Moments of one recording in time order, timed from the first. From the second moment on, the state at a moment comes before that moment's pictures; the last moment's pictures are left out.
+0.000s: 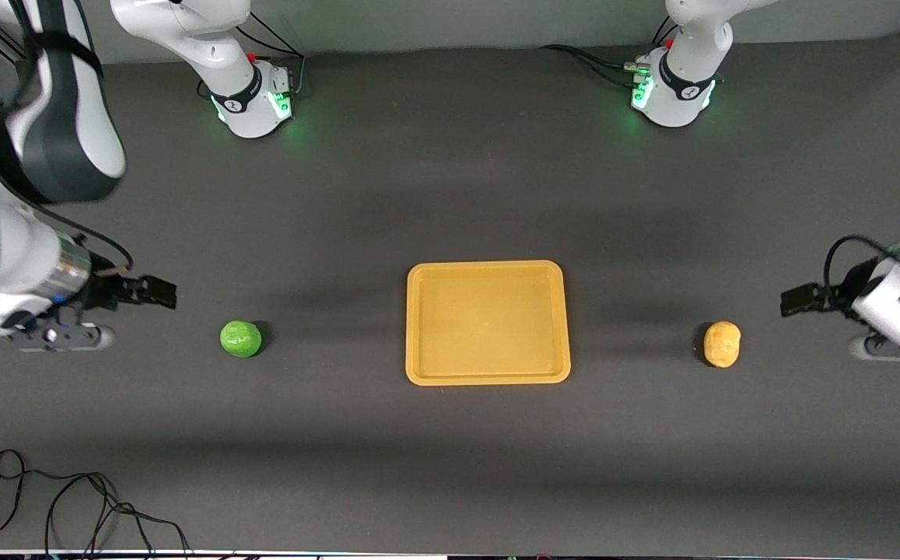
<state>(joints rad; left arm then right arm) 0.32 0.32 -0.34 -1.61 0.11 1.87 0.01 0.10 0.24 -0.03 -1.65 -0.02 1.84 0.08</state>
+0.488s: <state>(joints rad) 0.32 0.50 -0.34 -1.72 0.20 2.16 0.01 0.10 0.27 -0.03 -1.95 -0.02 2.28 0.08</state>
